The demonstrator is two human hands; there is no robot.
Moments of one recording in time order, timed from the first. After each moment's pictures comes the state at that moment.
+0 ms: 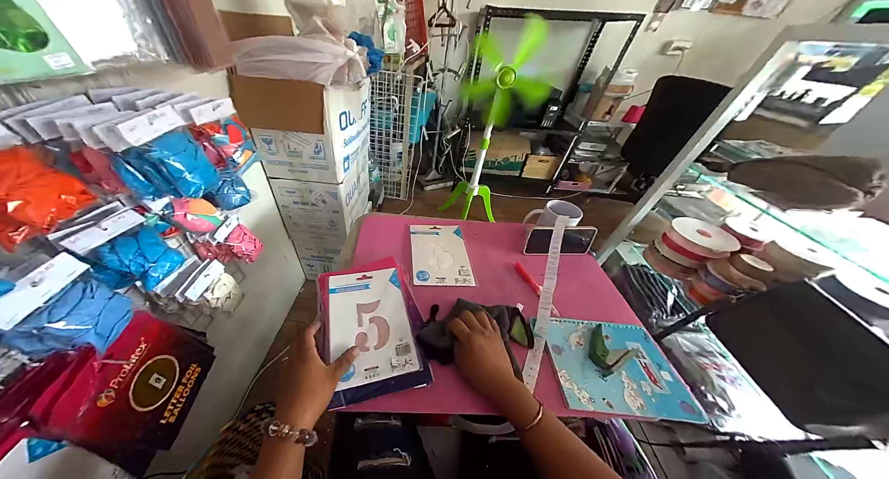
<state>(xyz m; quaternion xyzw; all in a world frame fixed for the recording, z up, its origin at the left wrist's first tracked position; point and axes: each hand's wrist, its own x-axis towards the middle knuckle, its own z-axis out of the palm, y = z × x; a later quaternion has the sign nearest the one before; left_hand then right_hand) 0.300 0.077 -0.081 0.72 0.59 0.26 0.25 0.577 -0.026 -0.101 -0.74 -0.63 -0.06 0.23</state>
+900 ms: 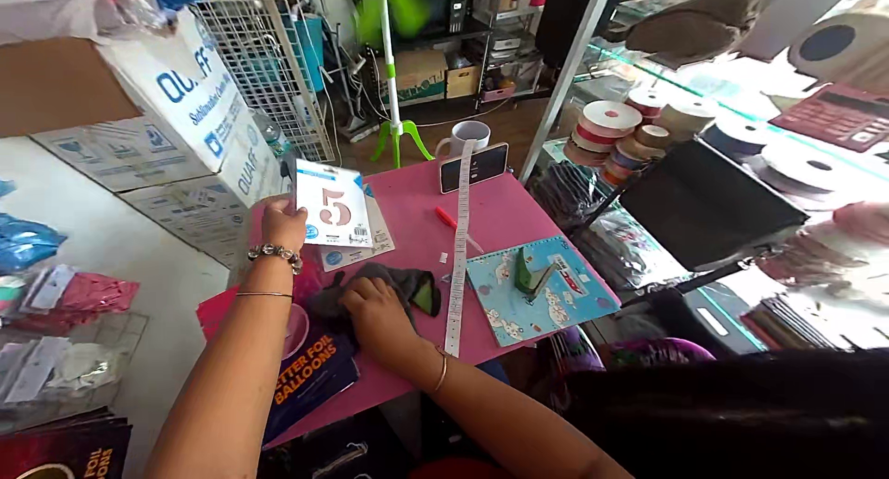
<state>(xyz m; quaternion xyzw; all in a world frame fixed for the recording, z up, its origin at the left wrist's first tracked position) 0.528 0.213 -0.018 0.72 0.51 0.29 0.37 0.559 -0.001 -0.084 -0.70 -0.60 0.05 0.39</state>
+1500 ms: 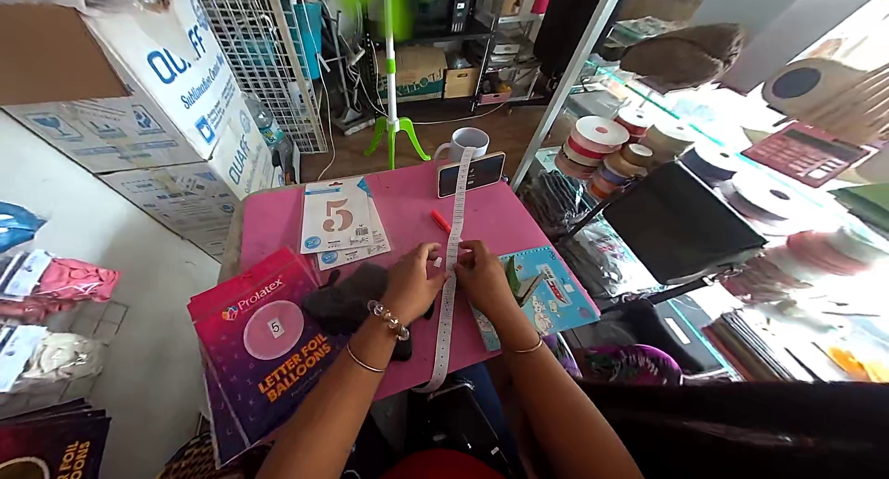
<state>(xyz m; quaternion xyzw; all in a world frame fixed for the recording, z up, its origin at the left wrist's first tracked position) 0.588 0.044 -0.044 0.87 0.24 0.05 0.42 0.705 -0.074 -0.069 -0.84 -0.33 0.16 0.39</state>
